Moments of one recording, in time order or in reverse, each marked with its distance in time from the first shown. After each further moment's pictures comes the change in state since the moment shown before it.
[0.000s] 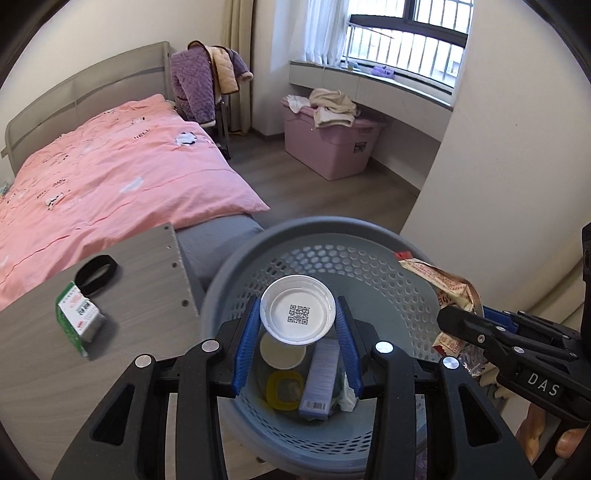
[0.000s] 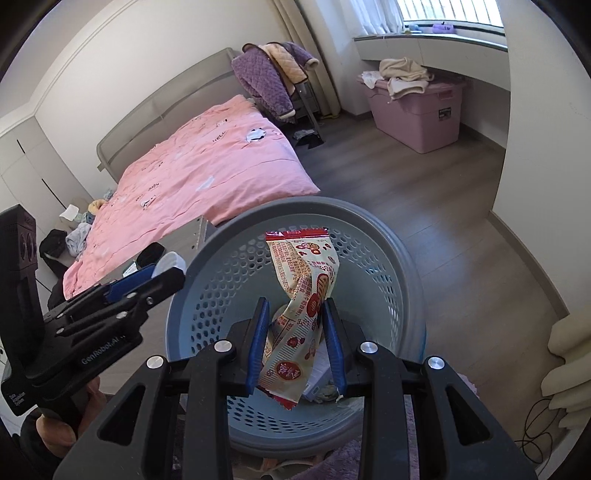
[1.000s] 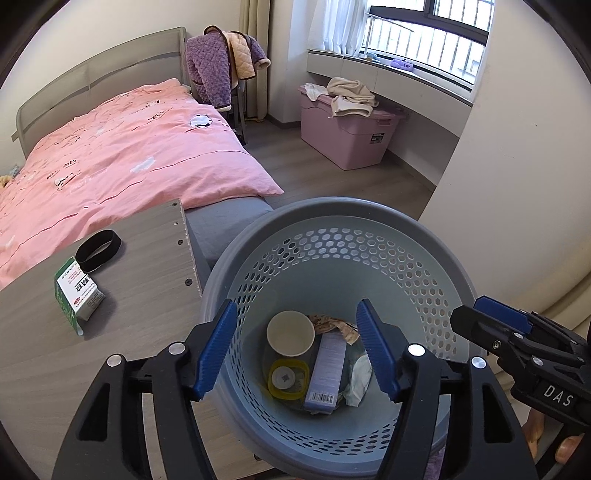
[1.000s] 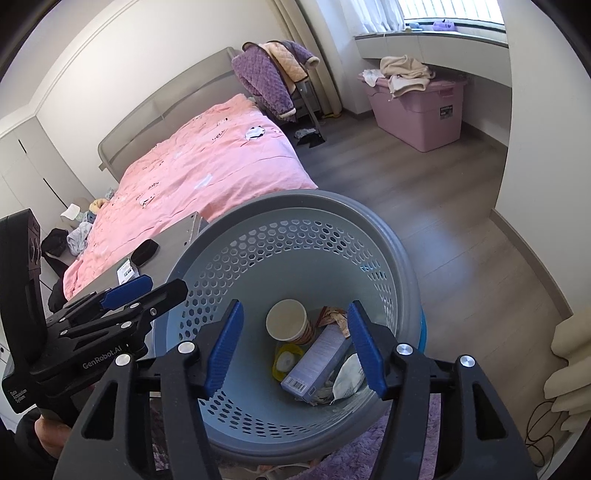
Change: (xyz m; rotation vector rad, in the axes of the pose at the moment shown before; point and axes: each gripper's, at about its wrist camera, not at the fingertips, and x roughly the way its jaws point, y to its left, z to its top) left arm 0.011 0.001 -0.010 -0.049 0.039 0.051; right arm 0.012 -0.012 -0.002 -0.004 -0.003 0.012
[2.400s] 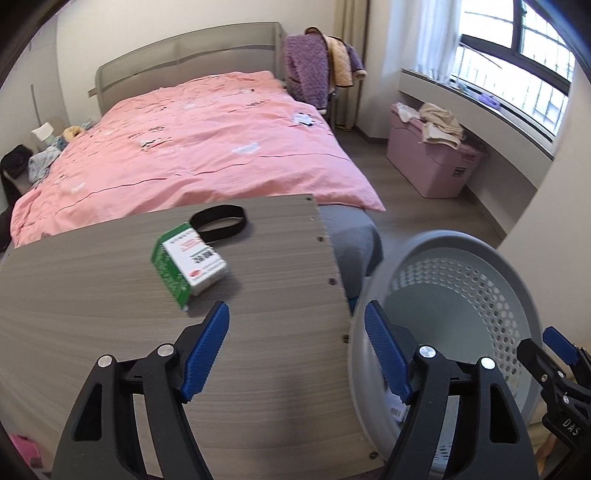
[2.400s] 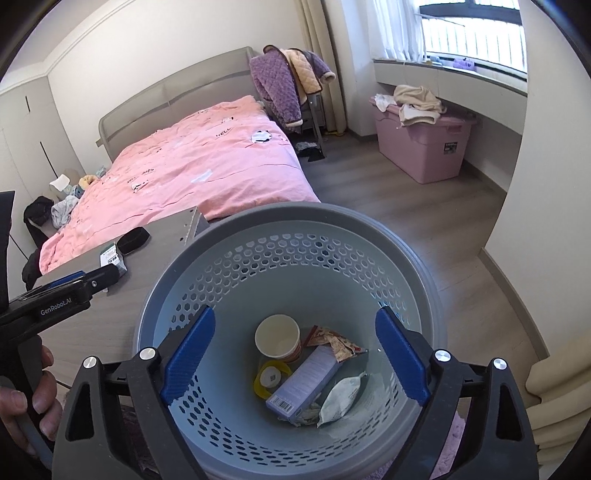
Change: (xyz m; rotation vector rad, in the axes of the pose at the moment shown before) left arm -0.019 0.094 -0.008 -0.237 -0.034 0.245; right arm 0.021 0.038 -0.002 -0.152 -0.058 -0.093
